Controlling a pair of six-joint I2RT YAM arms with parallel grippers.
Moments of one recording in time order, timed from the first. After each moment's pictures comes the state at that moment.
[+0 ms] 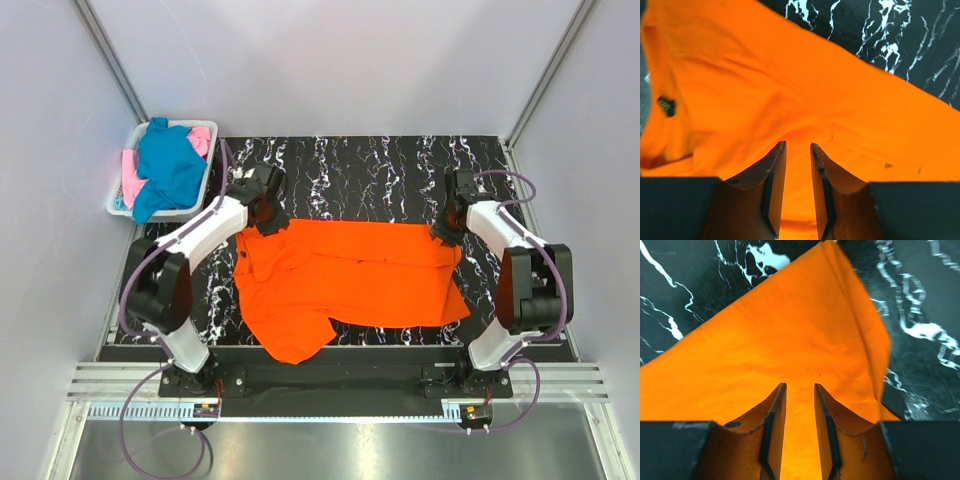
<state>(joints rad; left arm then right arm) -0.43 1.65 1.27 -0.65 -0.15 -0.84 0.08 1.63 1.12 -0.62 0.15 0.66</state>
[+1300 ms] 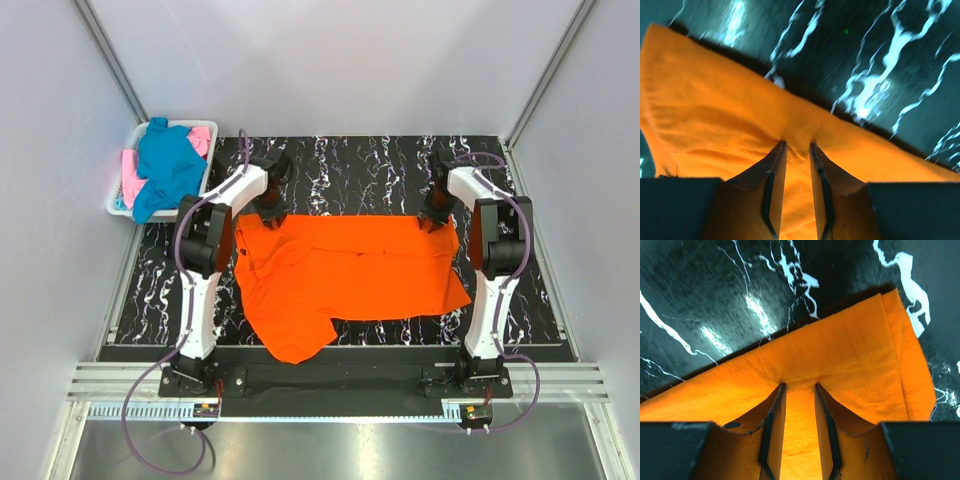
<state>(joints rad) -0.33 2.22 1.79 -0.94 -0.19 -0.83 0.08 2.13 1.60 -0.81 0.07 0.56</state>
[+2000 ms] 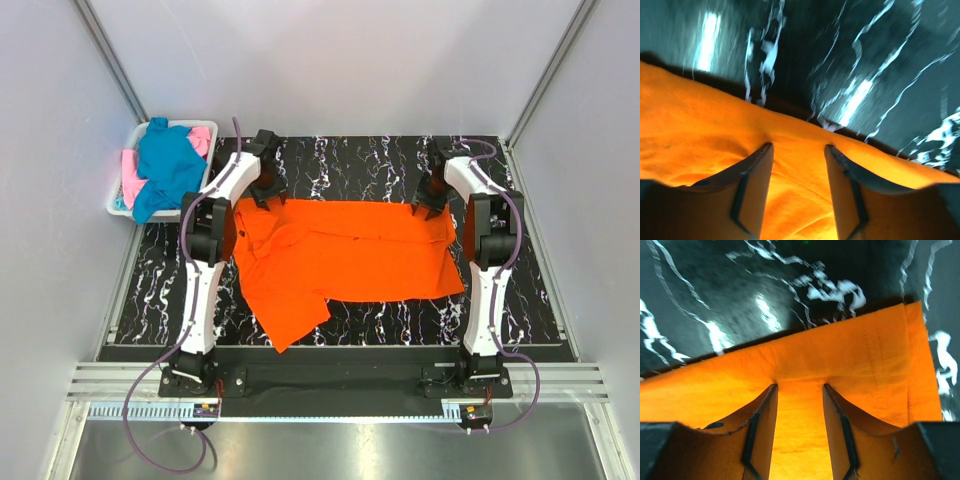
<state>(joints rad) -0.25 2.43 2.15 -0.99 -0.09 -0.71 0.07 2.26 1.83 -0.85 0.02 0.49</state>
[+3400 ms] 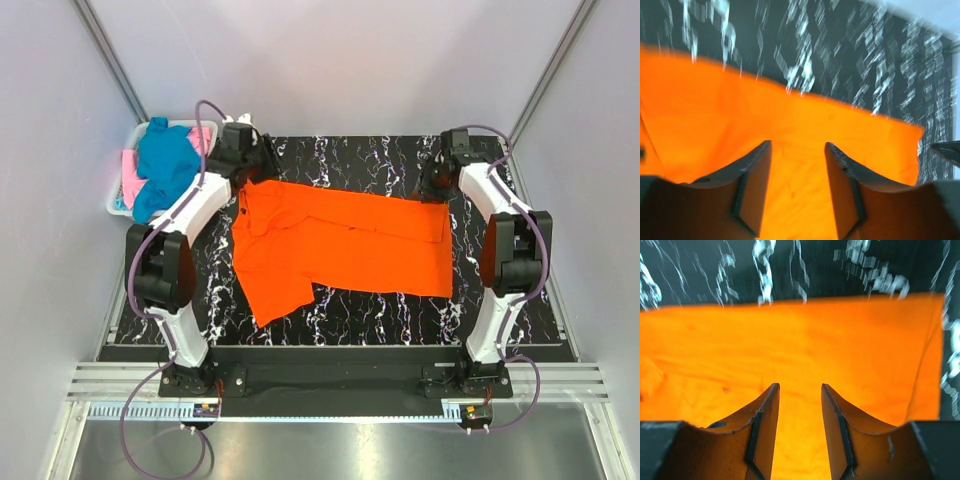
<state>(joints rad) -0.24 1.82 1.53 -0.29 0.15 -0.57 0.07 1.96 1.61 -0.63 -0.15 0.43</state>
